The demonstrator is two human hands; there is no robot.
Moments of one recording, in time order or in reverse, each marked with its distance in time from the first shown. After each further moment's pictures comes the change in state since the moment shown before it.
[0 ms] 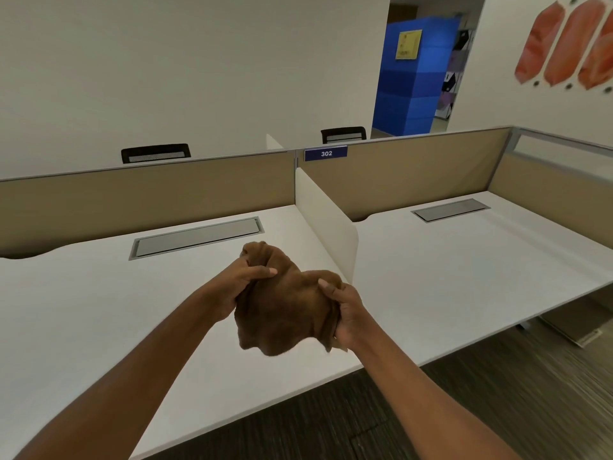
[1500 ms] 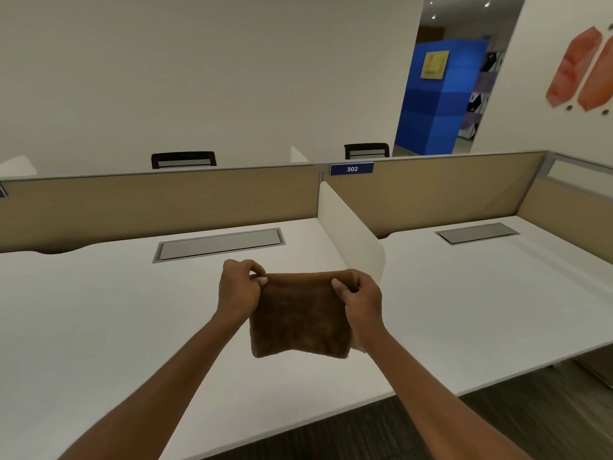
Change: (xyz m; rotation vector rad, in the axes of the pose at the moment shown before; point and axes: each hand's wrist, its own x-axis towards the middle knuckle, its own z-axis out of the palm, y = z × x) left_hand 0.015 -0.012 -0.028 0.605 0.706 0.272; right_hand 0.047 -0.006 0.035 -0.694 0.401 -0.462
